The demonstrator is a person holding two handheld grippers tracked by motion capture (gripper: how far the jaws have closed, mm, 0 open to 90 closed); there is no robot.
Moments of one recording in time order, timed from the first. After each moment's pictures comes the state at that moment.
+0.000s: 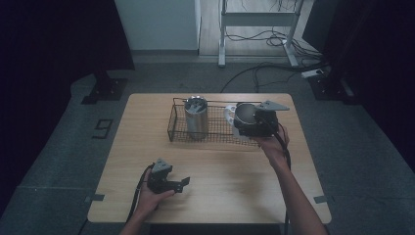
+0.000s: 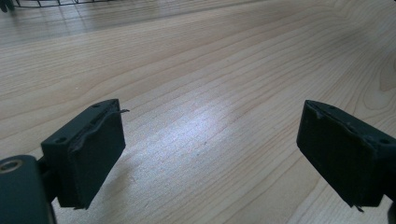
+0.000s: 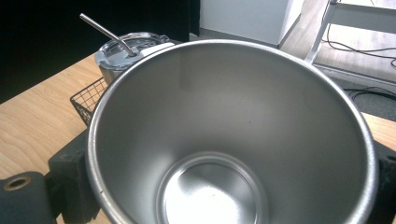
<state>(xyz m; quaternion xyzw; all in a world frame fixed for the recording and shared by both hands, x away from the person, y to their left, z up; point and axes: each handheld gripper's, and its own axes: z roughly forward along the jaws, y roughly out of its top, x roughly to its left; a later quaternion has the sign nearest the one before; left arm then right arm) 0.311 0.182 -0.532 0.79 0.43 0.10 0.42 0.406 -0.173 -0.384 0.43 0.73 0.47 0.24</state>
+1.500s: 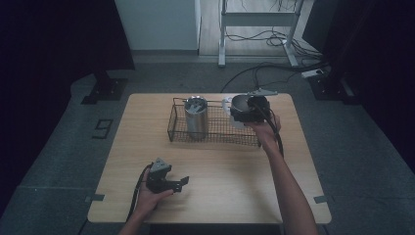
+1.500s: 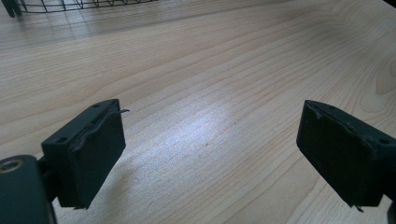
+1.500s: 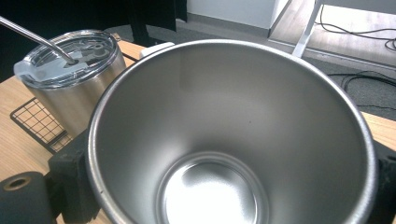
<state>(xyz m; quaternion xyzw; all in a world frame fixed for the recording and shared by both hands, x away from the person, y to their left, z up) 0.311 0.186 -0.529 0.79 0.43 0.10 0.43 0.473 -0.164 -0.400 0.46 0.73 0.44 0.23</state>
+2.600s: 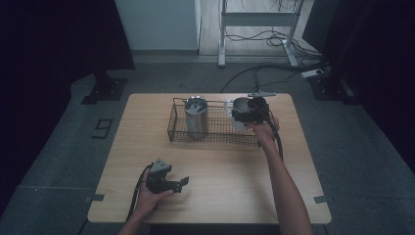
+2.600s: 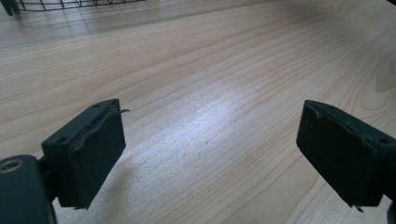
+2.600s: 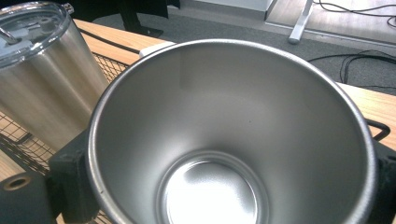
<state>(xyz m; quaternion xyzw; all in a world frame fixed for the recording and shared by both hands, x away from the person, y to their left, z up) 0.311 0.186 -0.530 0.79 0.43 0.10 0.43 0.495 -0.170 -0.428 0.49 0.73 0.42 0.22</state>
